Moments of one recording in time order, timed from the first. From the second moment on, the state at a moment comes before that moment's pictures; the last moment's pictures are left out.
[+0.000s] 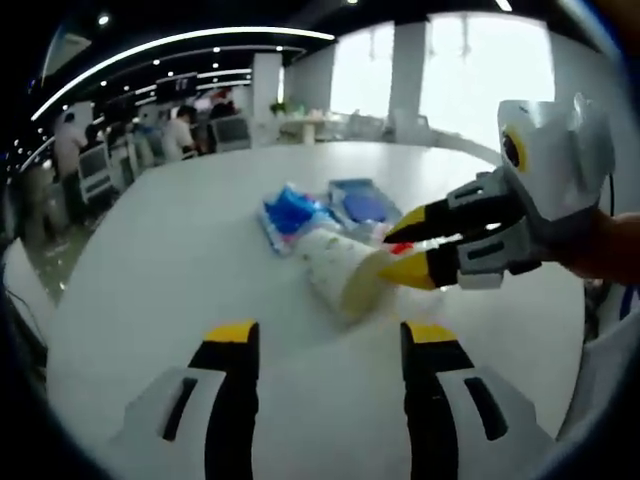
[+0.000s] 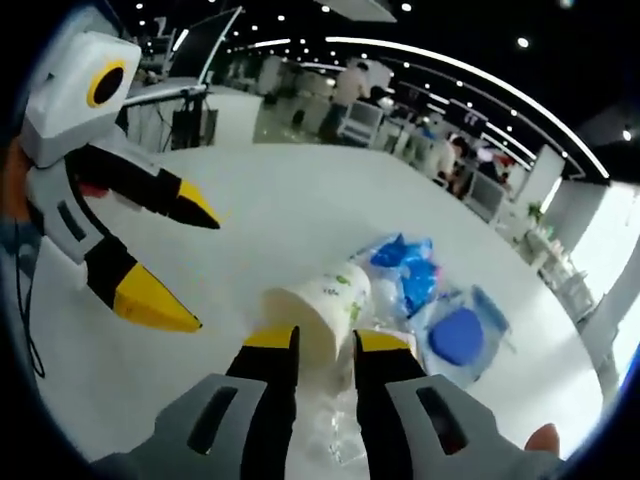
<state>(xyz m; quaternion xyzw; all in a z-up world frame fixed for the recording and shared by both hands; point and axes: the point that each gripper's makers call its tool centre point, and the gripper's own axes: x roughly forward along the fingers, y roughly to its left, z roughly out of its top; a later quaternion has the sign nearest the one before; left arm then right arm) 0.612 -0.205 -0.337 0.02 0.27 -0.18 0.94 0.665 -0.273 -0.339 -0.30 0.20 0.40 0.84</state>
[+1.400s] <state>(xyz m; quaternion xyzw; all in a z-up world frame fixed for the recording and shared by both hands) 0.614 -0.219 -0.334 0.04 0.26 -0.22 0.94 0.673 -0.281 -0.334 -0.31 0.21 0.40 0.83</state>
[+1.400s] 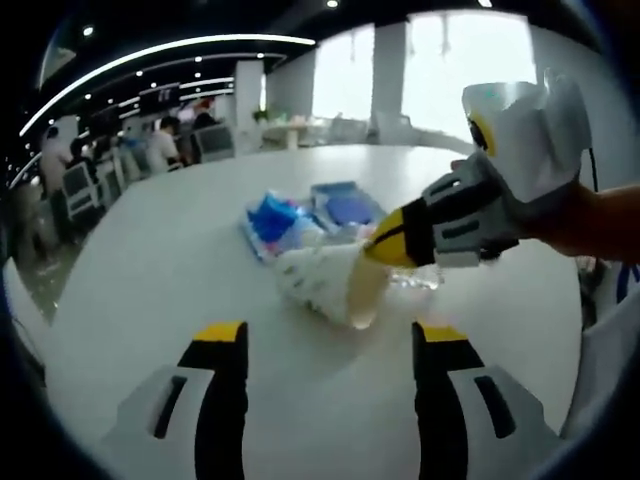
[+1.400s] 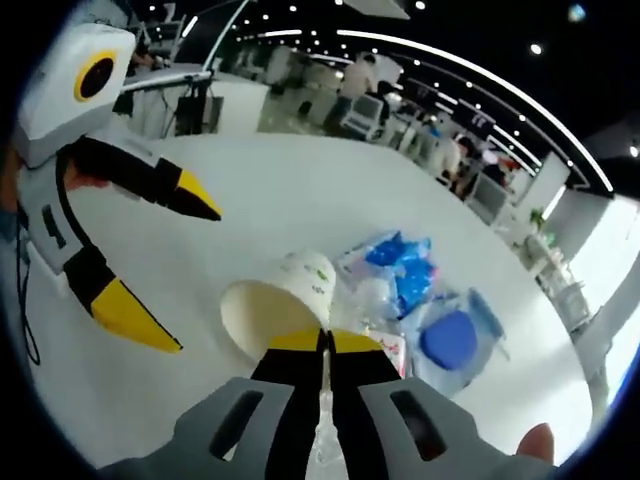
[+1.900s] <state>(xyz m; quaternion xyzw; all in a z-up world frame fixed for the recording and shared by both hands) 0.610 -0.231 -0.318 0.10 0.23 -0.24 0.94 0.662 -0.296 -0.318 -0.27 0.26 0.42 0.83</state>
